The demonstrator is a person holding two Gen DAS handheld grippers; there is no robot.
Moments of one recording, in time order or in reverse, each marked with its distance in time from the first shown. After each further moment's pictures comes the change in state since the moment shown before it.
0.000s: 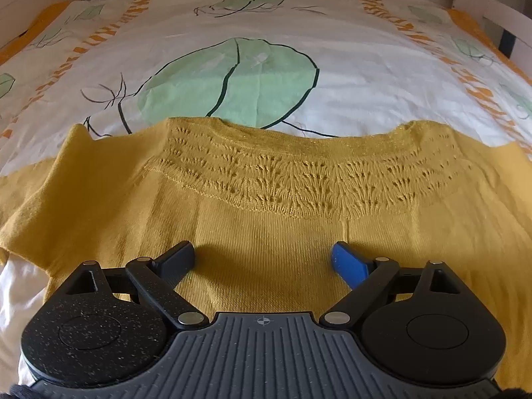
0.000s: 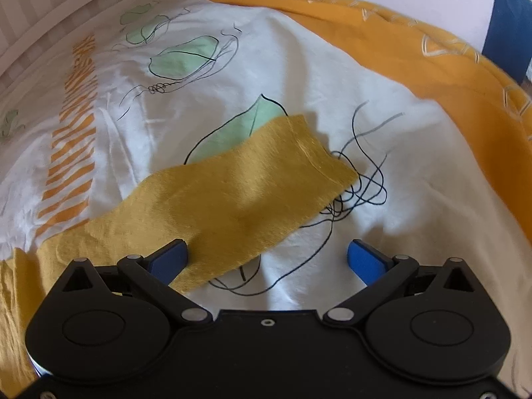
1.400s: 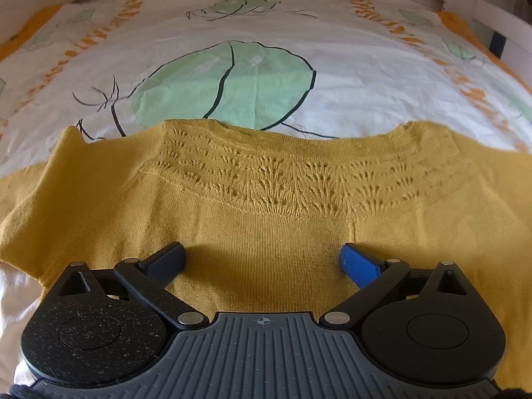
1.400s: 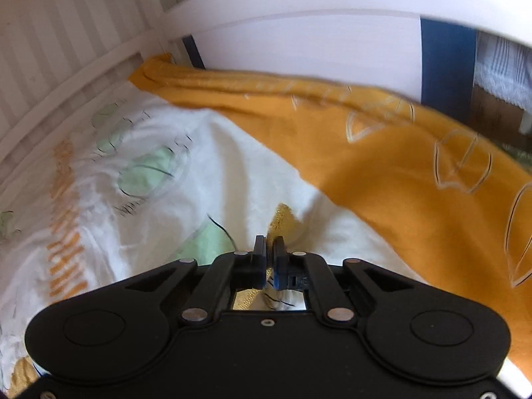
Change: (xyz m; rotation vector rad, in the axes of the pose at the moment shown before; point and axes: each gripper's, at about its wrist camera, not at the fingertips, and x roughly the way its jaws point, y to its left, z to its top) left arm 0.005 0.011 0.003 -0.005 -0.011 -0.056; right arm -0.050 -0.046 0.047 0.167 -0.272 -0.018
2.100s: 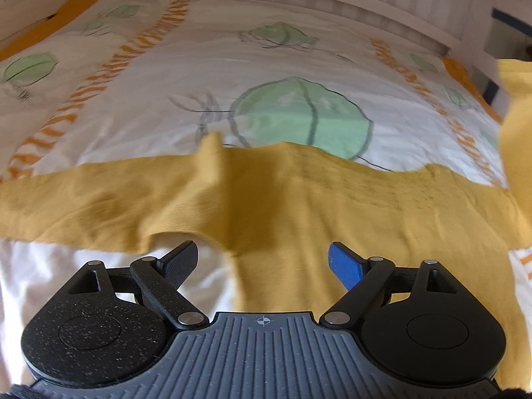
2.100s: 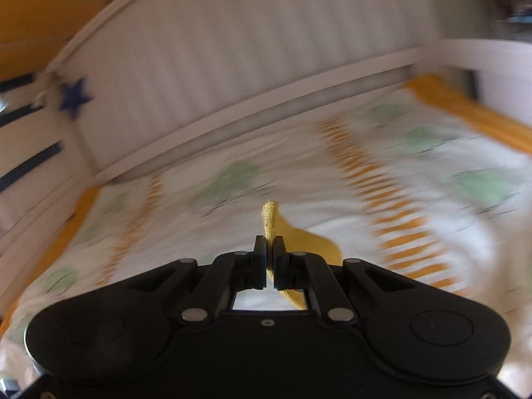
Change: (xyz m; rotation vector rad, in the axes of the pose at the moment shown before) left arm -0.098 0.141 -0.018 -0.102 -0.065 -0.069; right arm -0.145 0.314 -0.098 -0.356 -0.011 0.692
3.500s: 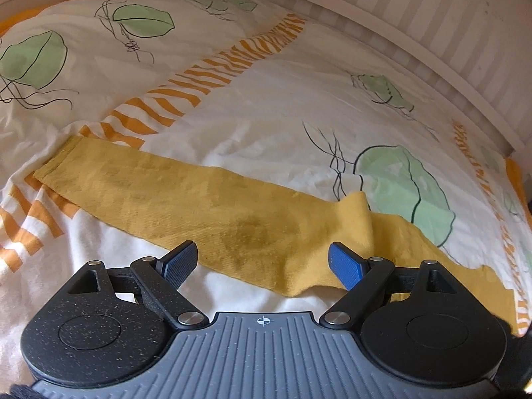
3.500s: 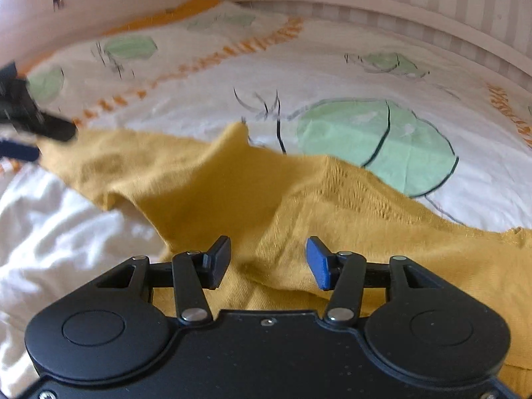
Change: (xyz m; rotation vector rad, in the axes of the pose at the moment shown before) left arm -0.012 0.133 0.015 -0.342 -0.068 0.078; right arm 0.112 0.197 -0.250 -0.578 0.324 0.094
